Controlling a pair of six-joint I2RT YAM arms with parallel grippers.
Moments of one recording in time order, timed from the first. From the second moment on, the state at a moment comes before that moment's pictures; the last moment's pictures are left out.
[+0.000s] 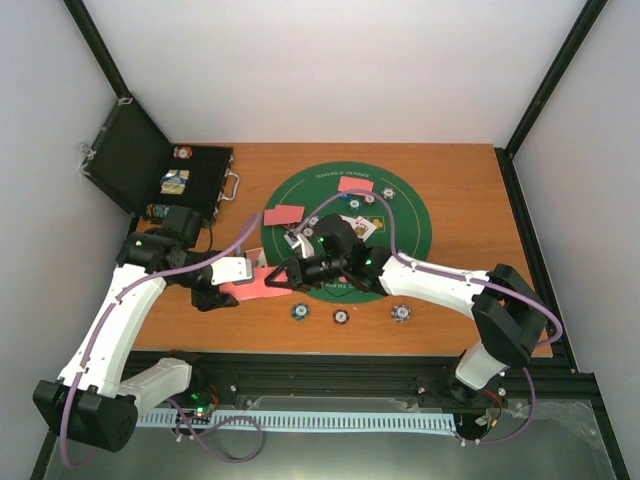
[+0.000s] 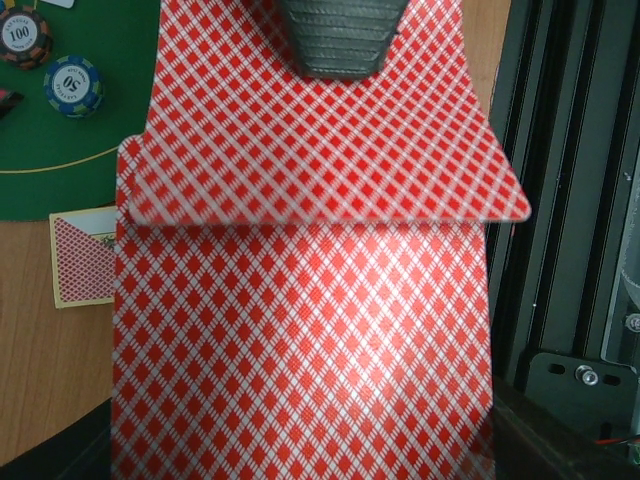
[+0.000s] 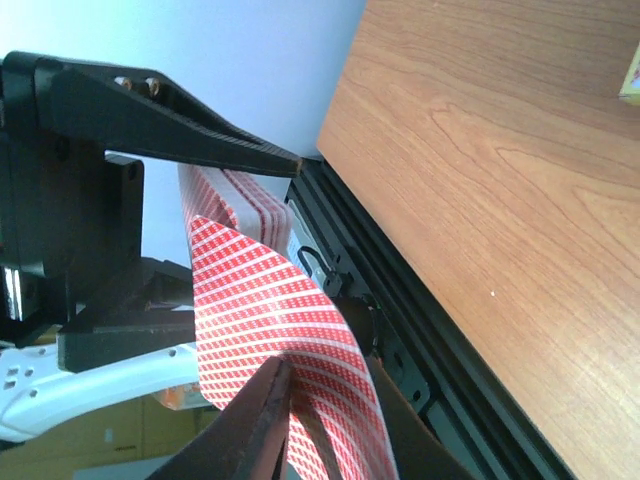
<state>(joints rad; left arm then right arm) -0.21 1.04 1.09 -1.36 0.41 1.10 0.93 1.59 1.05 0.06 -0.69 0.95</state>
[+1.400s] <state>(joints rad) -0.21 1.03 1.09 -1.36 0.39 1.10 0.16 2.09 1.50 -0.54 -0.64 0.45</state>
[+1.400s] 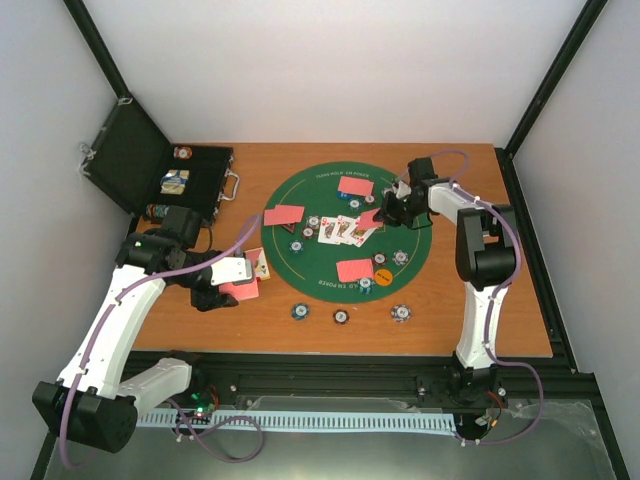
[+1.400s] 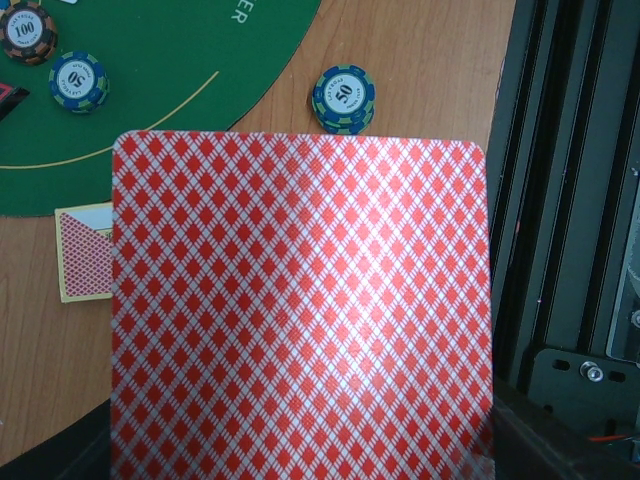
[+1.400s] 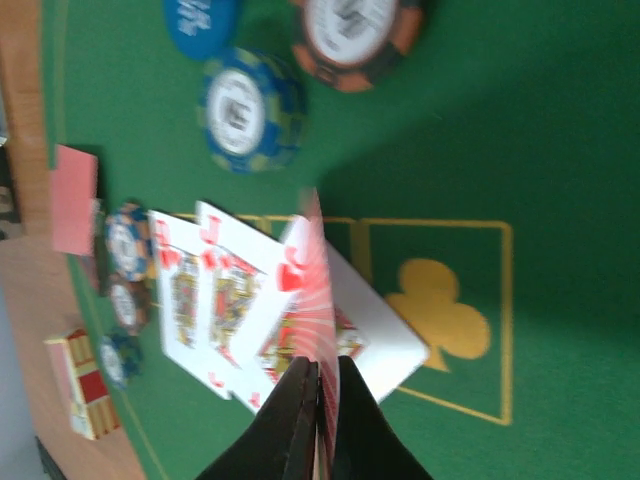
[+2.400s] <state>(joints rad) -0.21 1.04 1.09 -1.36 0.40 1.10 0.42 1.60 1.25 -0.51 -0.47 0.57</state>
